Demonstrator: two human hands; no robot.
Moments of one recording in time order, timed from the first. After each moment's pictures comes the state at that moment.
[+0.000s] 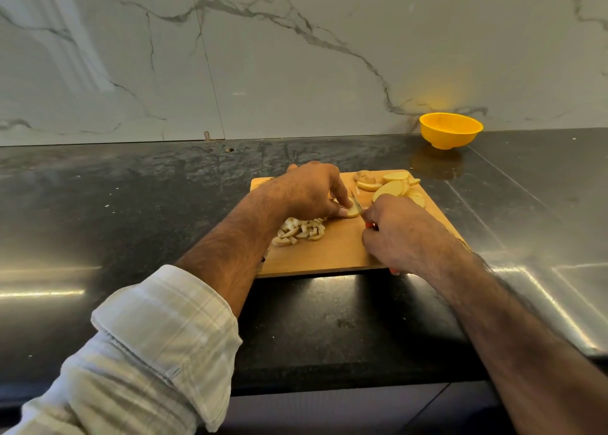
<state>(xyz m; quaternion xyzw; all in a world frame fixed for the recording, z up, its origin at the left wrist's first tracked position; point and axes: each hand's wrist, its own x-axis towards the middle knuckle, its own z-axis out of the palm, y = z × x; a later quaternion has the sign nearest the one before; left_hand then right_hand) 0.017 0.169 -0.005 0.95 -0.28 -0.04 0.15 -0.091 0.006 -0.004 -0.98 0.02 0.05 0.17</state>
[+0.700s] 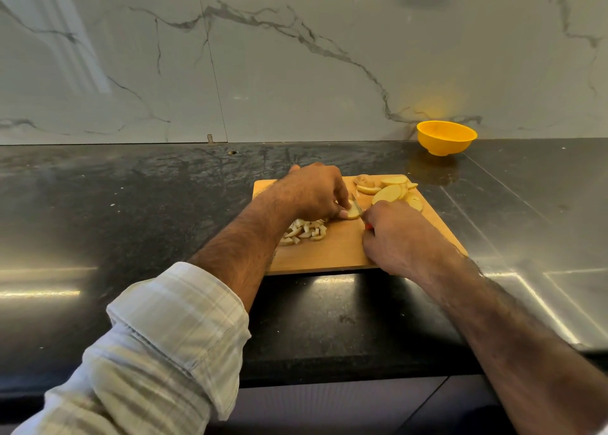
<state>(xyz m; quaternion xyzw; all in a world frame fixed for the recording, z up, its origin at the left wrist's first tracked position) 0.005 0.165 0.002 0.96 -0.26 -0.03 0.12 -0.102 0.011 -0.008 -0.99 0.00 -0.02 0.11</state>
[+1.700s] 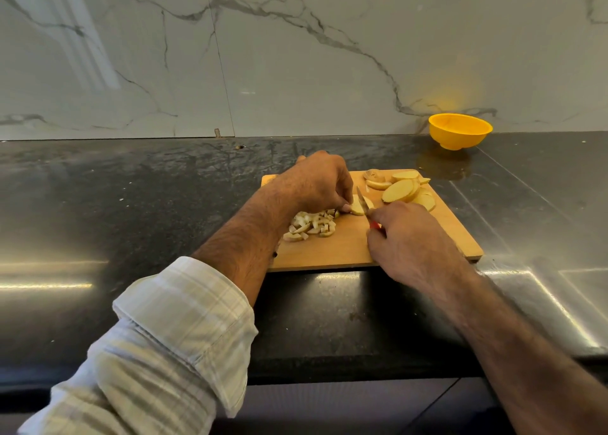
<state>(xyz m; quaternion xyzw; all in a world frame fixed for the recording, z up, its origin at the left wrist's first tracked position) 0.017 0.176 0.000 0.94 -0.28 -0.03 0.18 -0.112 0.018 -0.012 -0.99 0.00 -0.03 0.15</state>
